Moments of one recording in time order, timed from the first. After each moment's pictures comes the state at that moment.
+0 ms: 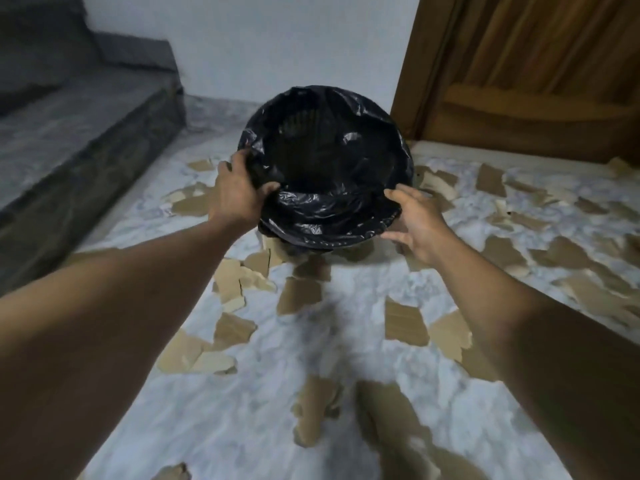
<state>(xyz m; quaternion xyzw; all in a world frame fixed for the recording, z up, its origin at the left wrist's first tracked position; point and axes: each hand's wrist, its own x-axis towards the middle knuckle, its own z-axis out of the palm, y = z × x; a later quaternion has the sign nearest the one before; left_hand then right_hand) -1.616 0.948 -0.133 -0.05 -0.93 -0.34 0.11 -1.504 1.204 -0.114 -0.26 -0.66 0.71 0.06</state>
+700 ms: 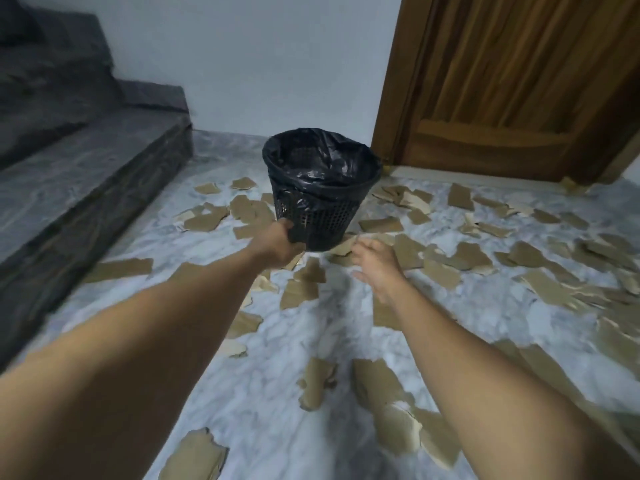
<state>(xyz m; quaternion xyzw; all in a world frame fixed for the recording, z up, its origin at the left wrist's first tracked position) -1.501 0.951 -0.108 -0.18 -0.93 -0.30 -0.08 -1.419 1.131 -0.132 -0.27 -0.70 0.66 0.06</state>
